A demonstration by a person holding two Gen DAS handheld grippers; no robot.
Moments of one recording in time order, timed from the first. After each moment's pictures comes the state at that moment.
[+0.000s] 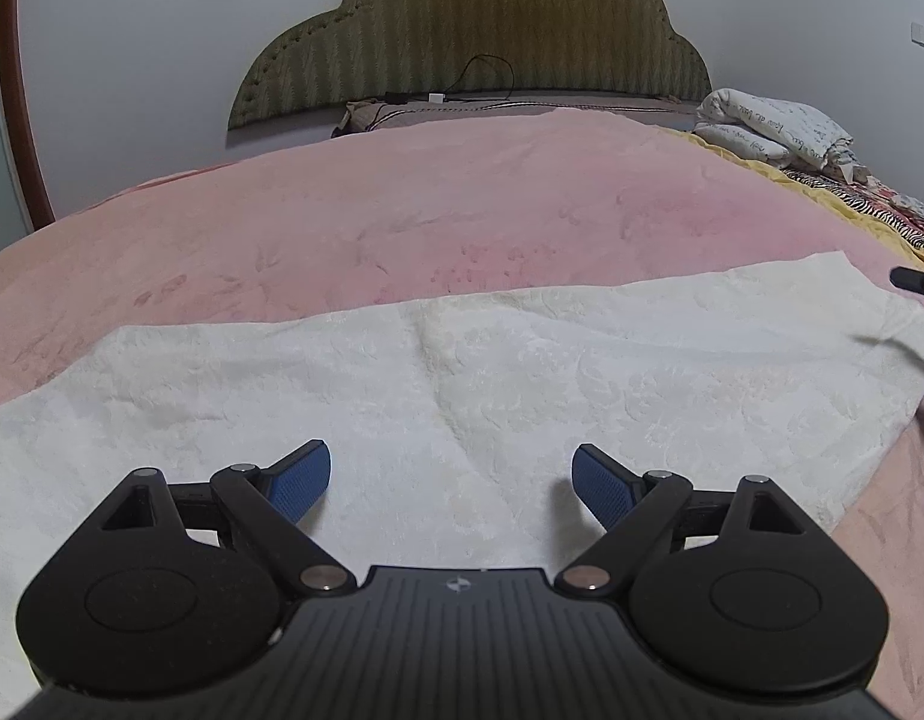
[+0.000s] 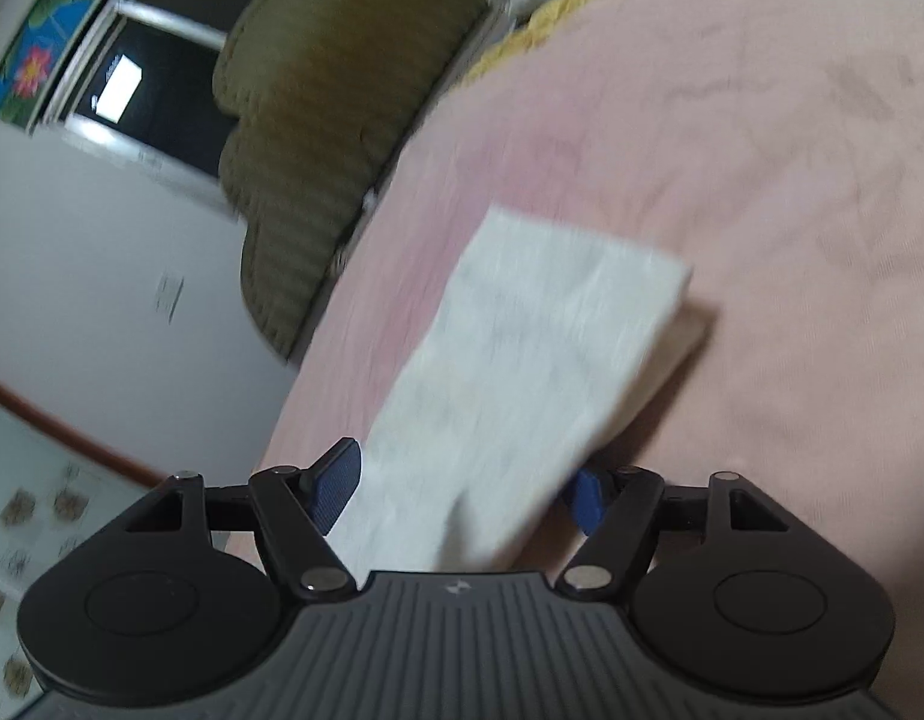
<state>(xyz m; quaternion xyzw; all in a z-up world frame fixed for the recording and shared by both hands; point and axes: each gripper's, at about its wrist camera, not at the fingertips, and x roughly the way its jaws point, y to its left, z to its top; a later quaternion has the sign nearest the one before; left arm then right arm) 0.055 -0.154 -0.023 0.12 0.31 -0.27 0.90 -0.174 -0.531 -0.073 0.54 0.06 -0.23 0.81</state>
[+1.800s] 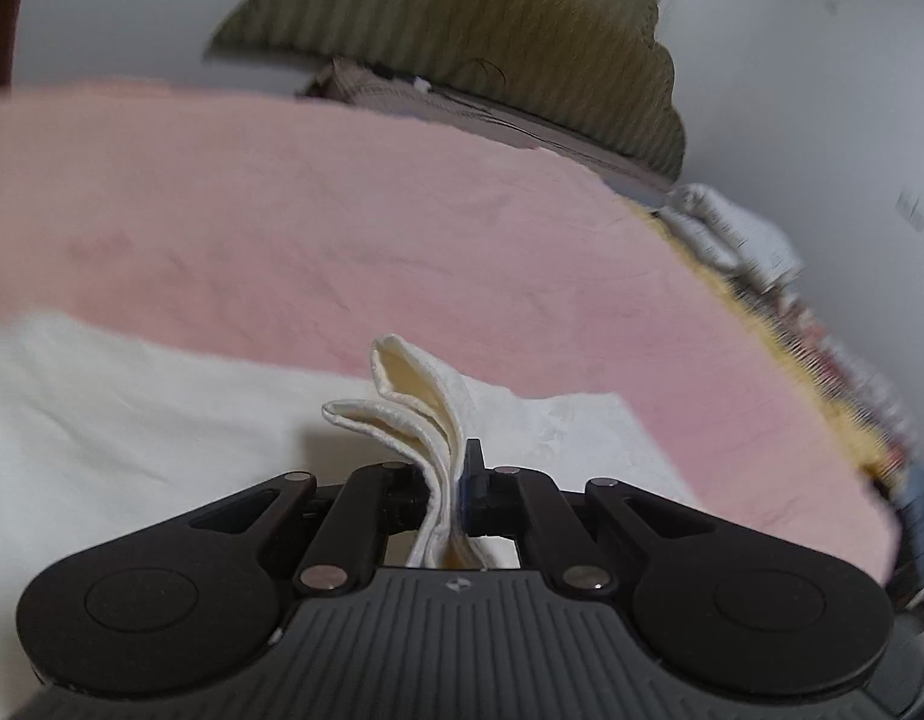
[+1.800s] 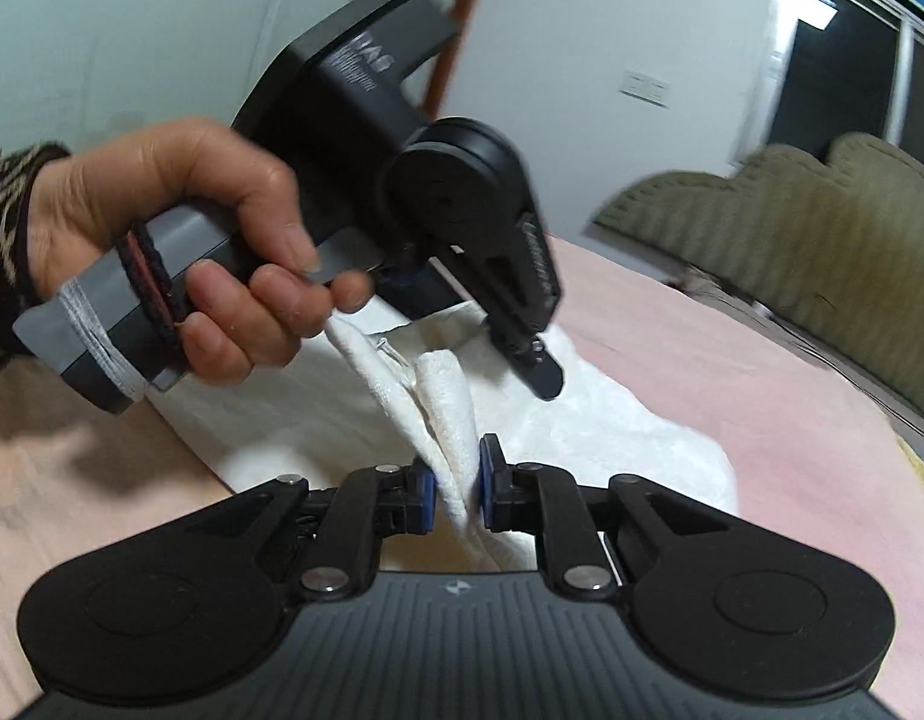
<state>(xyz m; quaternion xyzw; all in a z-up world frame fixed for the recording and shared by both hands) 0.123 -0.132 0.010 -0.02 0.36 -0.32 0.88 -0.034 -0.259 -0.018 -0.15 0.23 0.05 0.96</state>
